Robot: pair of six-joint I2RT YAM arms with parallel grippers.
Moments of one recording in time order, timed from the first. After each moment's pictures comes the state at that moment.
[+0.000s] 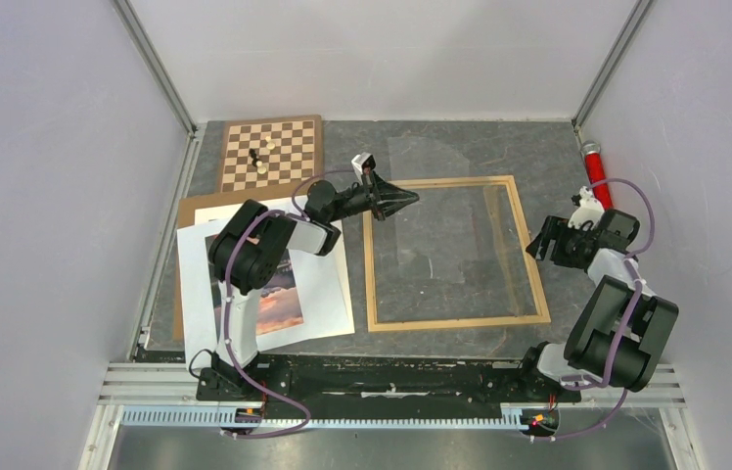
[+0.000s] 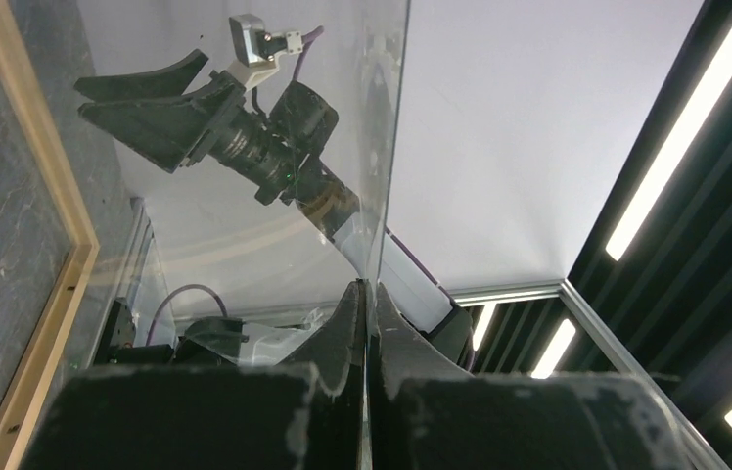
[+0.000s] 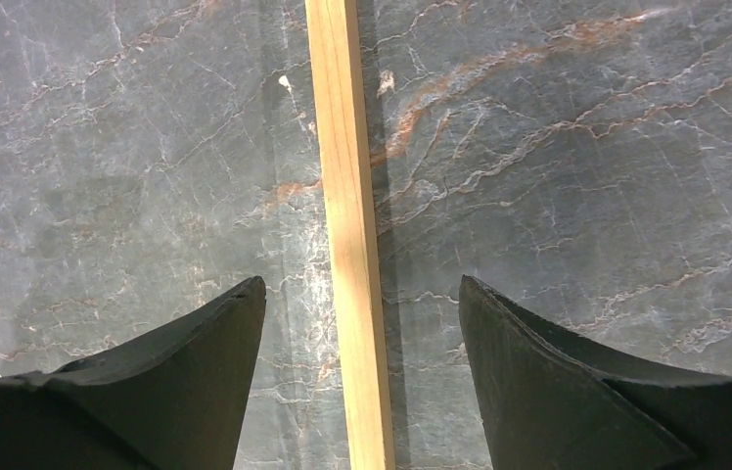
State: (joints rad) left arm -0.52 2.08 1.02 1.39 0.81 -1.93; right arm -0.51 1.38 0.67 -0.22 -0.54 -0.18
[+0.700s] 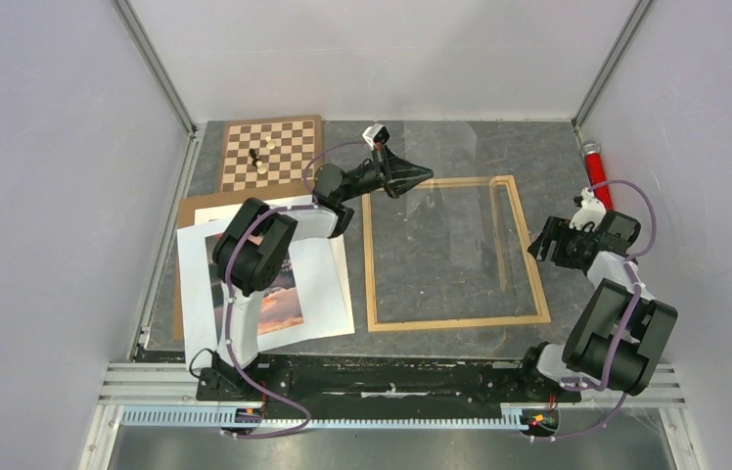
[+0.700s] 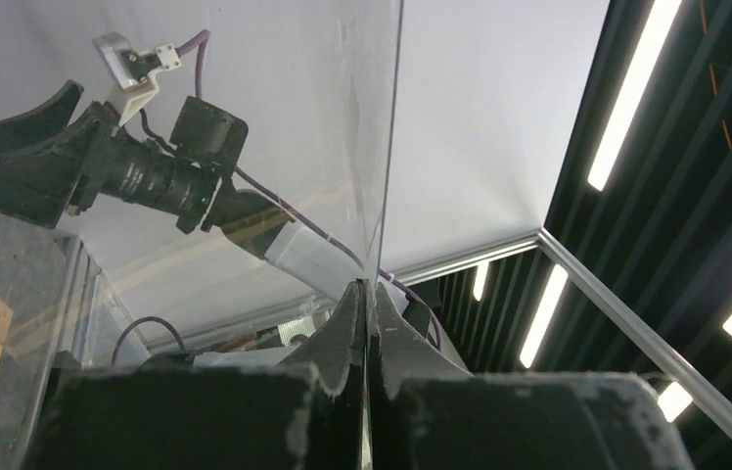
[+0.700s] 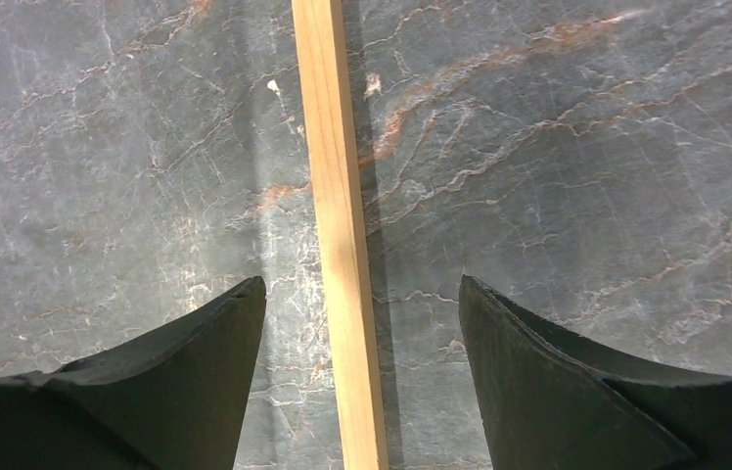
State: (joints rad) left arm -0.56 2.09 1.22 1.40 0.79 -1.97; right arm -0.52 1.37 0.65 -0.20 -0.53 -0.17
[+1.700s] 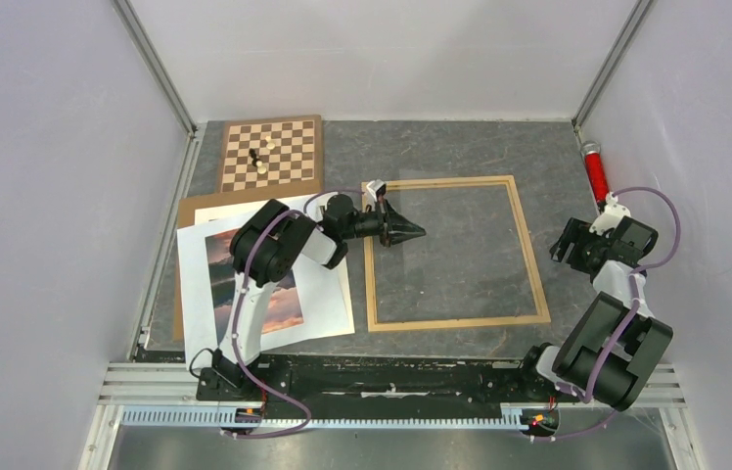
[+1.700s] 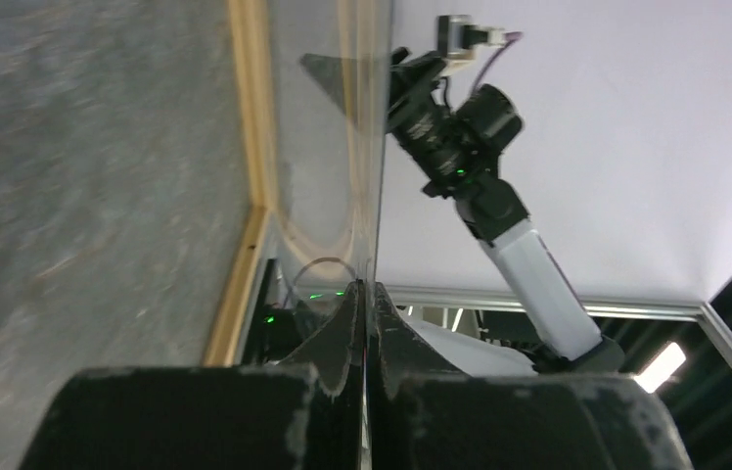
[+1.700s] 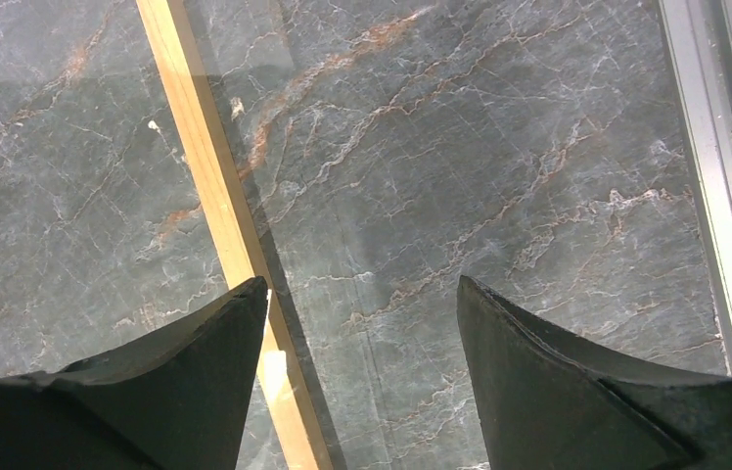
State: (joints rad) left arm -0.58 2.22 1.02 1.26 0.84 -1.66; right arm -0.61 1.28 0.62 -0.17 -0.39 -0.12
